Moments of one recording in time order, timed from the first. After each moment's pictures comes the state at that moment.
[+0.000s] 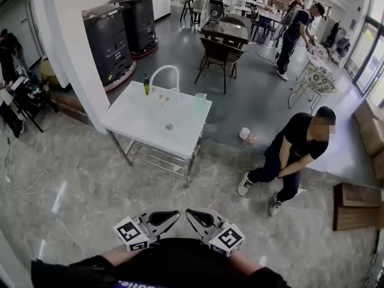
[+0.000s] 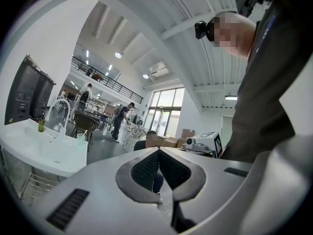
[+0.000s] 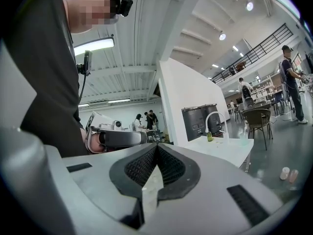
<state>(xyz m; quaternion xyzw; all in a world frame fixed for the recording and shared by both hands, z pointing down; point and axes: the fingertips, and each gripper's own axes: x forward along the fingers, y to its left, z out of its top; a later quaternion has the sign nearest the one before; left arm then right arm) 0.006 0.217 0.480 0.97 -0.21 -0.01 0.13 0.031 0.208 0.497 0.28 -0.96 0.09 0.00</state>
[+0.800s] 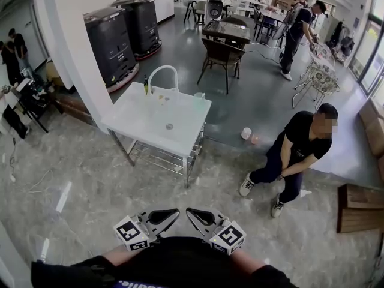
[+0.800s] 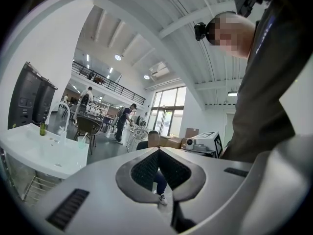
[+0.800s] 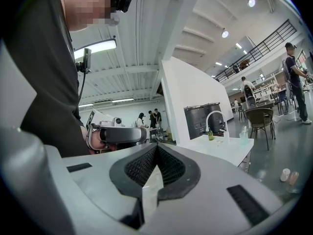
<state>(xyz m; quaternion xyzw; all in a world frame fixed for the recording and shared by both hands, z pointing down) 0.042 0.223 0.476 0.97 -0.23 0.00 0.12 0.068 0.219 0.501 0.25 -0.96 0.10 0.03</state>
